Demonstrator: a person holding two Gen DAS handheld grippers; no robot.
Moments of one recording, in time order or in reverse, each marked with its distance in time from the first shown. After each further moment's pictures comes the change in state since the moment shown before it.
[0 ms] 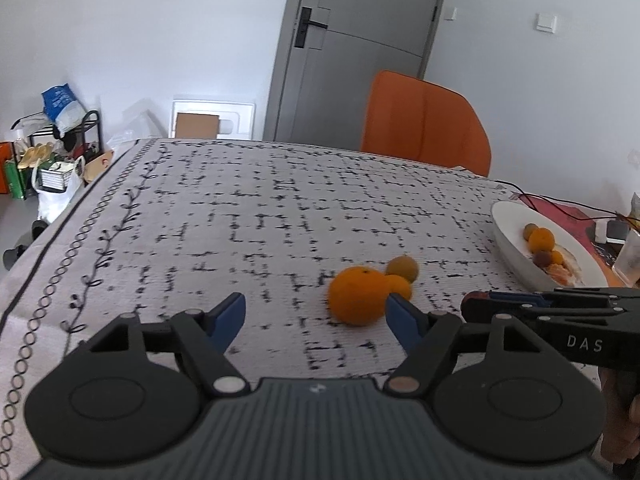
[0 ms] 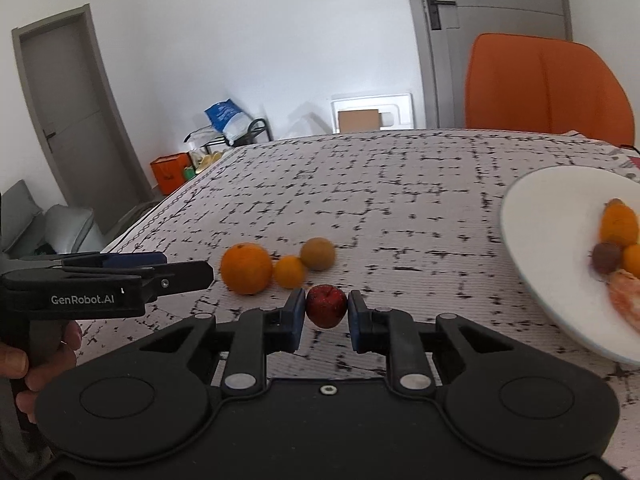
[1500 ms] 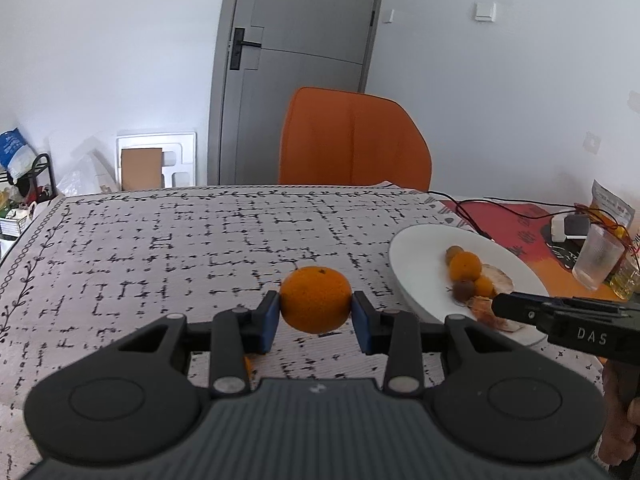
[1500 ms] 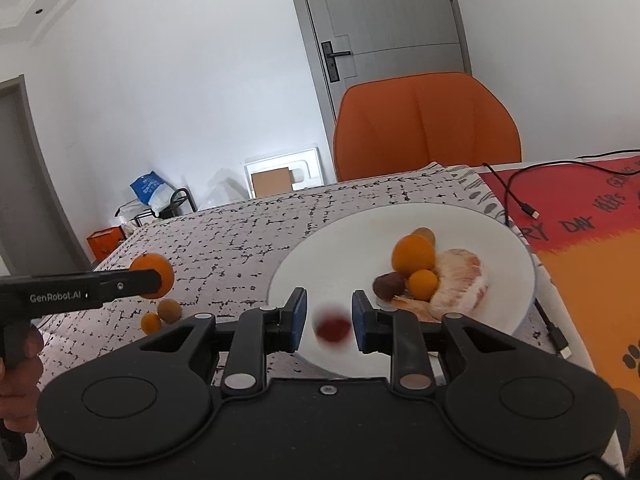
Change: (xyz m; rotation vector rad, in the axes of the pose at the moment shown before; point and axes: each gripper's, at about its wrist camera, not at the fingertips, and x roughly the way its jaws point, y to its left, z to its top) left arm 0.024 -0.107 0.034 0.106 -0.046 -0.088; right arm -0.074 -0.107 -0.006 0.137 -0.179 -0.187
